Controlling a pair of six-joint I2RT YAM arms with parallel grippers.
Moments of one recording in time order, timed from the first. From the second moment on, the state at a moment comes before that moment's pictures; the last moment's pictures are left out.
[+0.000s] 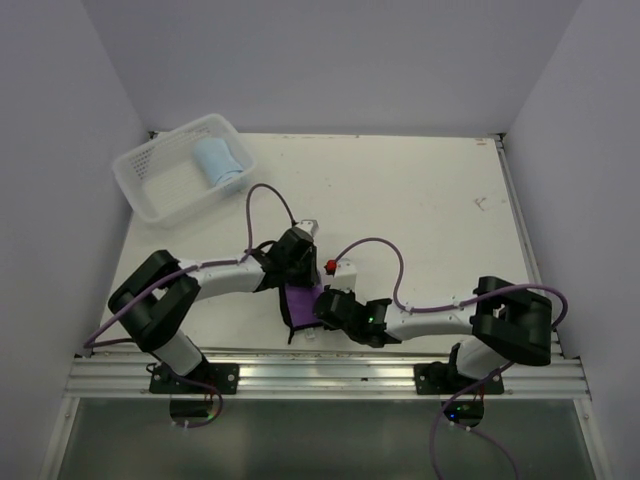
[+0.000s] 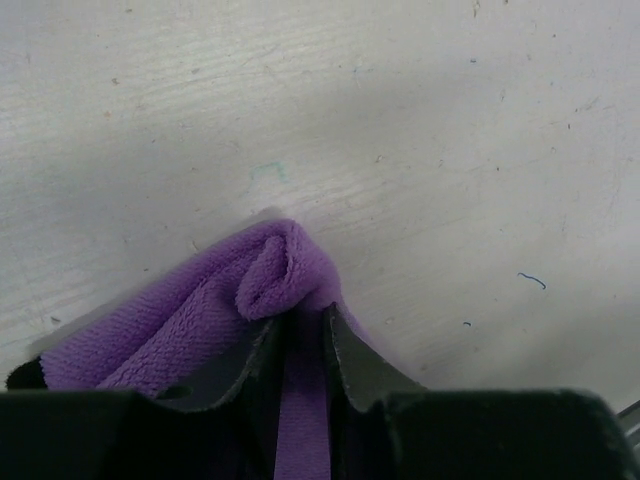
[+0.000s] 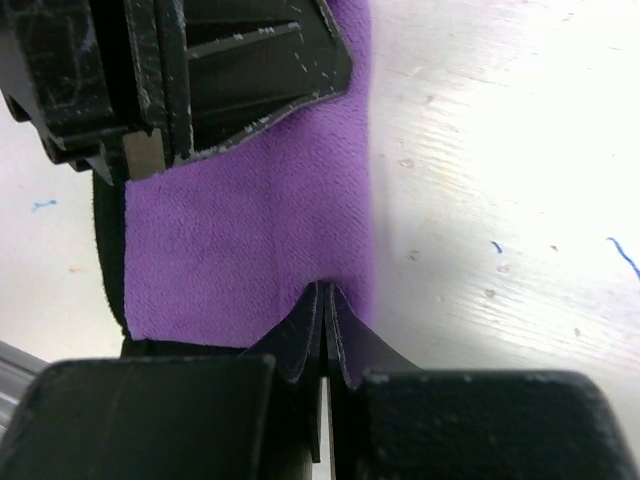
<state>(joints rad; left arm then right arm) -0.77 1.61 0.78 -0.09 -0.03 -0.62 1.27 1.53 0.68 -0.03 0.54 0.92</state>
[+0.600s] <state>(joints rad) -0.78 1.59 0.61 0.25 -0.03 -0.68 1.28 1.40 0.67 -0.25 0.57 0.92</state>
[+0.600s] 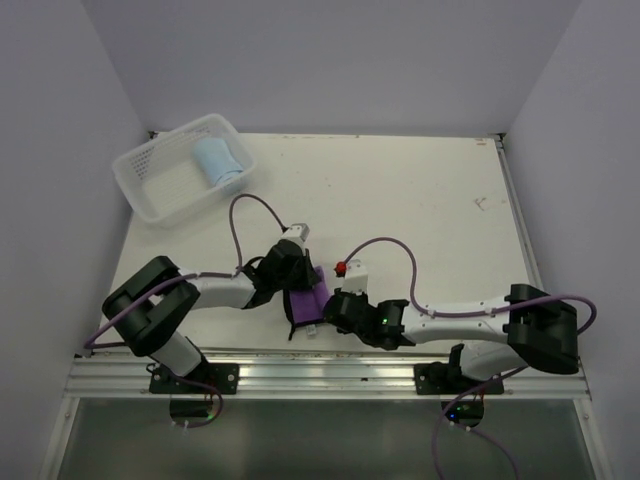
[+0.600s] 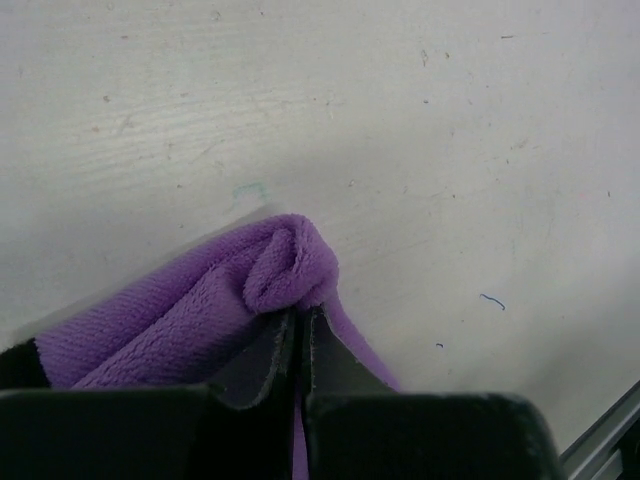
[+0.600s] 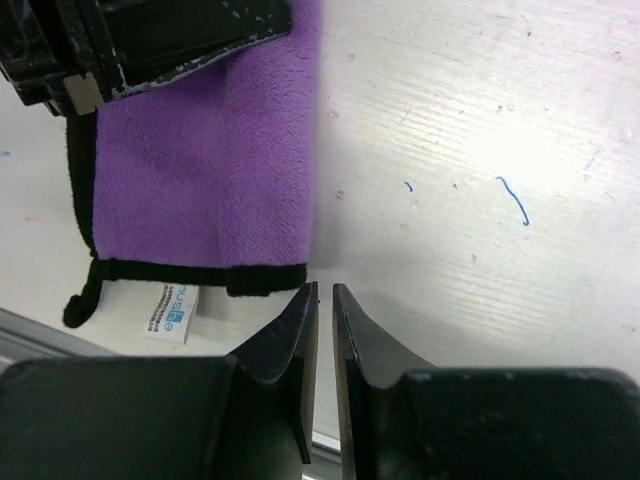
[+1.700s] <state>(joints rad) -0.77 1.37 0.20 0.65 -0.07 -0.88 1.25 1.41 0.45 0.29 0.37 1.06</state>
